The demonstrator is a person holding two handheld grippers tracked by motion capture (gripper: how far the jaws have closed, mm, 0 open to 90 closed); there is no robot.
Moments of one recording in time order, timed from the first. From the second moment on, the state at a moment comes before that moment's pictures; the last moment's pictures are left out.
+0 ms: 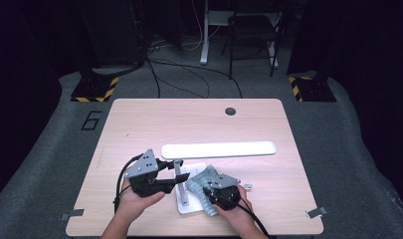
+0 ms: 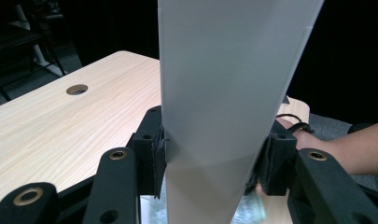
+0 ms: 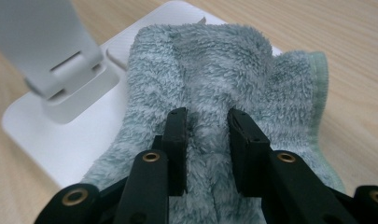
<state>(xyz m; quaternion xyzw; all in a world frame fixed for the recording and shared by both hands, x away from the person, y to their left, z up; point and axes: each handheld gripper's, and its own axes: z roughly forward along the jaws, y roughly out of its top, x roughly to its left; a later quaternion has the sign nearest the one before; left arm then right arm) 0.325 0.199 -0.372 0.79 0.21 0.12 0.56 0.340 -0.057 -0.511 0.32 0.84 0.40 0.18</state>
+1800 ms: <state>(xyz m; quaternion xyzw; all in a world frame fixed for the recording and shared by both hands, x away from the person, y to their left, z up) 0.323 0.202 -0.374 0.78 0.21 0.12 0.57 0.420 -0.008 -0.508 0.36 0.83 0.38 0.21</state>
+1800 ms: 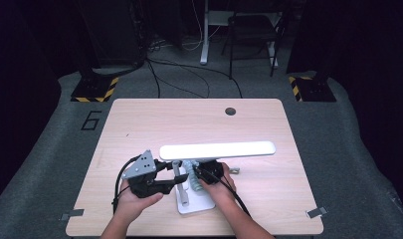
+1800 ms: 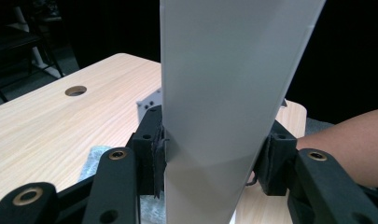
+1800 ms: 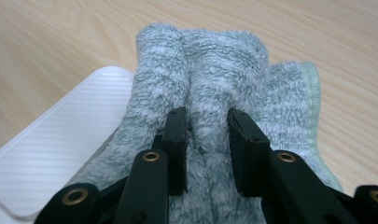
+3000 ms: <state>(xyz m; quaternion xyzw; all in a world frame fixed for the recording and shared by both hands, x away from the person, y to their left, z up) 0.323 0.202 -0.374 0.79 0.21 0.12 0.57 0.322 -0.048 -0.513 0.28 0.85 0.41 0.18</state>
